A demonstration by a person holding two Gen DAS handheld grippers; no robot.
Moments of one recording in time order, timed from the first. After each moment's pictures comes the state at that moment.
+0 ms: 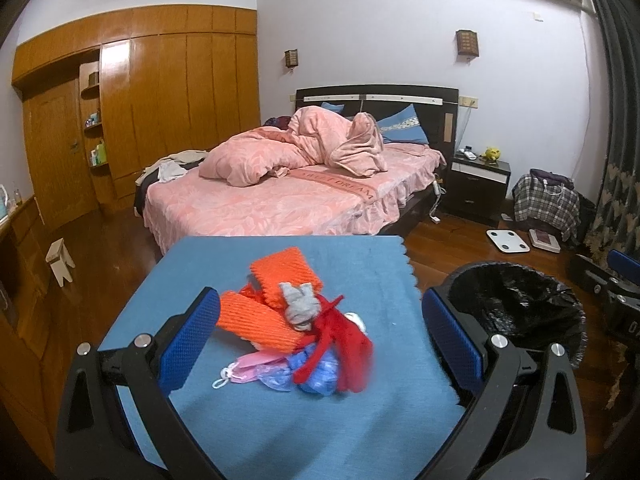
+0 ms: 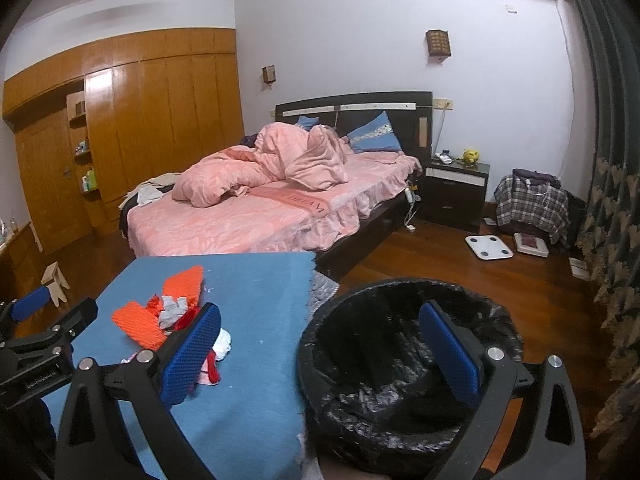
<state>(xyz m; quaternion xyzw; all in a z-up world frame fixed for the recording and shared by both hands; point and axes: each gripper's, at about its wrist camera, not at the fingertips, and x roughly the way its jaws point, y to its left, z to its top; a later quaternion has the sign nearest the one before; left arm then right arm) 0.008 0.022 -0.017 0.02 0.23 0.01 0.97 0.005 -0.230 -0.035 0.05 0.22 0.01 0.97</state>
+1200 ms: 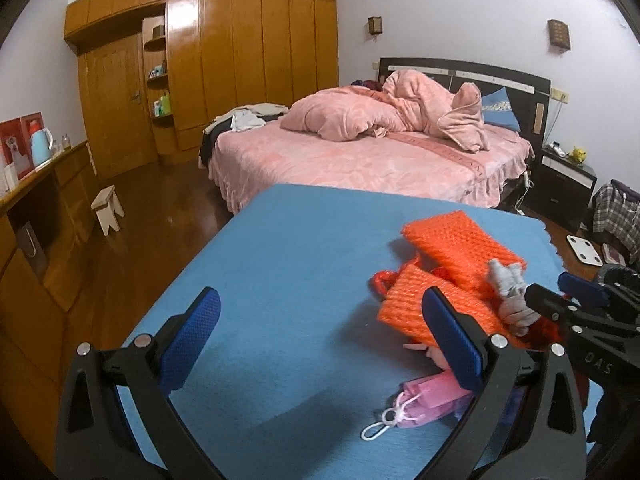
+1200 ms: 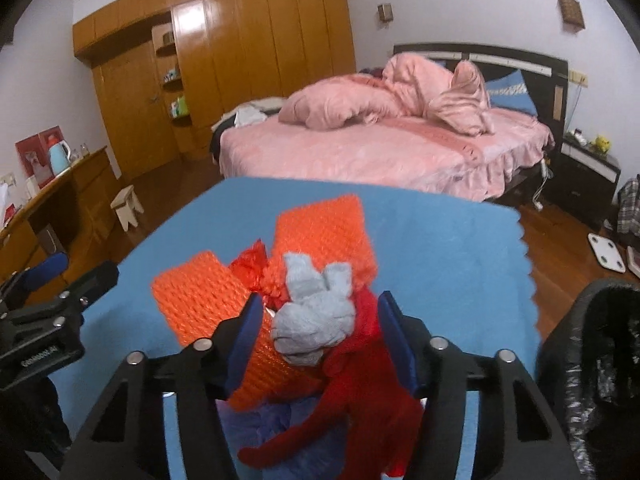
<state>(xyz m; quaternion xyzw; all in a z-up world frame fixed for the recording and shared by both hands) 0.106 0.193 -0.102 -0.02 0.28 0.13 0.95 0.161 -0.025 -0.141 0.01 0.32 0.20 0.93</state>
